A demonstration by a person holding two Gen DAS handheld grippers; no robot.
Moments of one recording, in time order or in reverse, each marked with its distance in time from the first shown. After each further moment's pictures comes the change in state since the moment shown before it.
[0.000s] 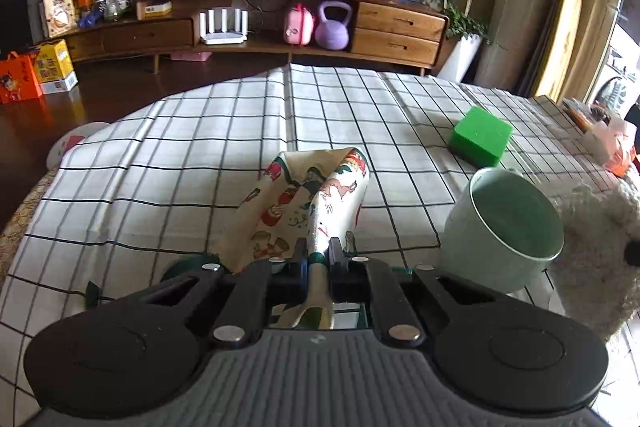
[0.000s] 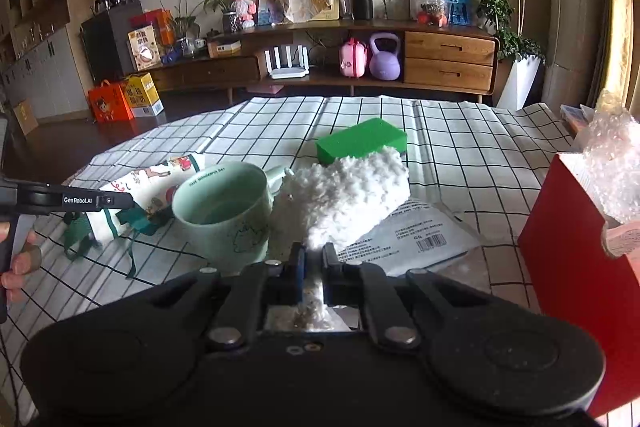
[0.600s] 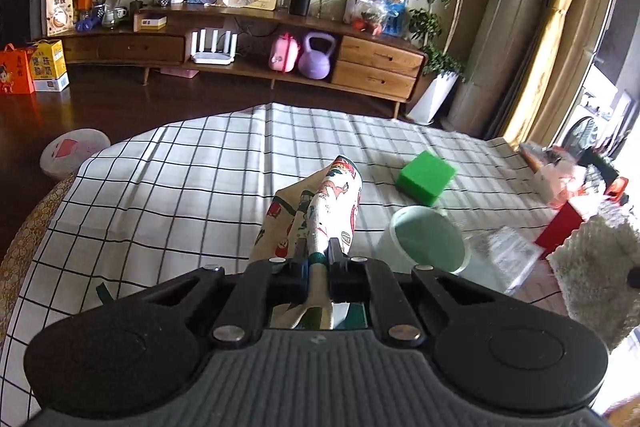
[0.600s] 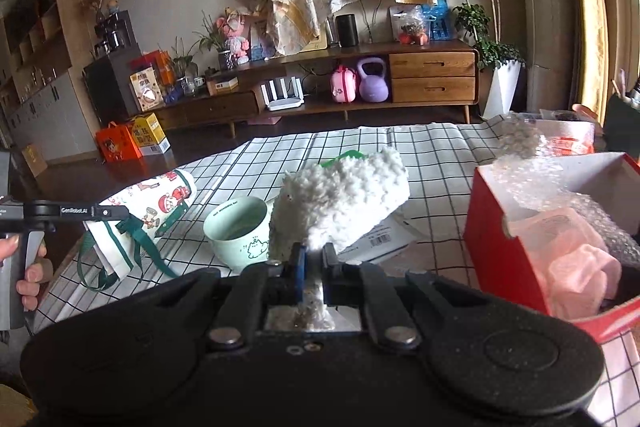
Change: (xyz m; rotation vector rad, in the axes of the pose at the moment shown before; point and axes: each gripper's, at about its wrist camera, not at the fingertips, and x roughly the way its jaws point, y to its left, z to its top) left arm -0.085 -0.003 0.010 -0.072 -0.070 -0.075; right arm -0.107 -0.033 0.002 0.094 -0.071 0.022
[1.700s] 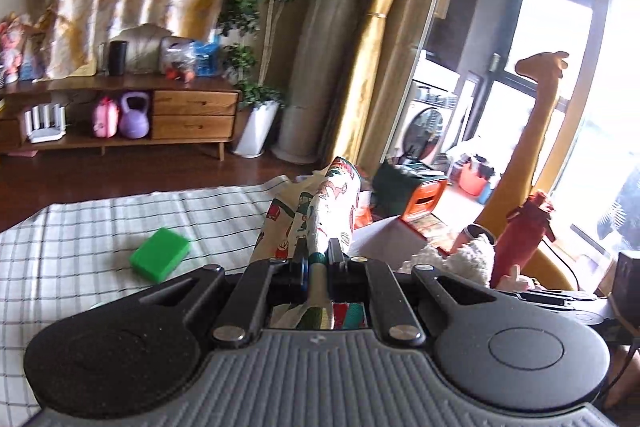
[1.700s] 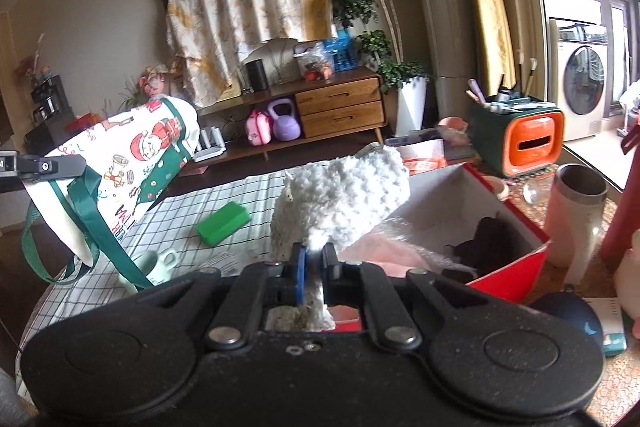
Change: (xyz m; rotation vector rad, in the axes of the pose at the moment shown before) left arm -0.091 -0.250 0.051 0.213 -0.090 -0.411; right arm -0.110 -0.125 0.002 0.155 -0.121 -0.184
